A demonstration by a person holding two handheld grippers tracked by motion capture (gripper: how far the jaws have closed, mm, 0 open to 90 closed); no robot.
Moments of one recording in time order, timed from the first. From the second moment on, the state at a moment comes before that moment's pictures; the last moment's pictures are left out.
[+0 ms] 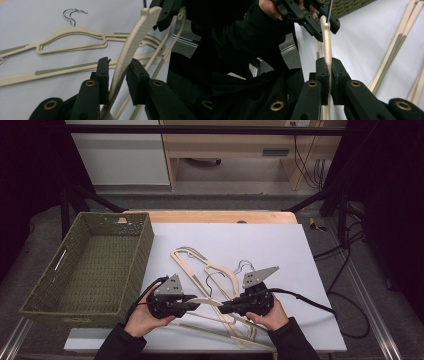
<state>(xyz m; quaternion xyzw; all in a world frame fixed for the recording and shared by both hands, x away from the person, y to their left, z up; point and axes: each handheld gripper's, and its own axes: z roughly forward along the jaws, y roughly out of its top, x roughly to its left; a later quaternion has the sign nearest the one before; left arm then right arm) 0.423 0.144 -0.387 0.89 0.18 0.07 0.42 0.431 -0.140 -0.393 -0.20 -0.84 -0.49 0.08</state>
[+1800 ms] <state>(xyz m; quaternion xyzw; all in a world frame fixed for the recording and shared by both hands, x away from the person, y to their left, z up) 0.450 0.273 -0.267 0.76 0.34 0.24 0.51 0.428 -0.234 -0.376 -0.36 -0.73 -0.55 -0.19</state>
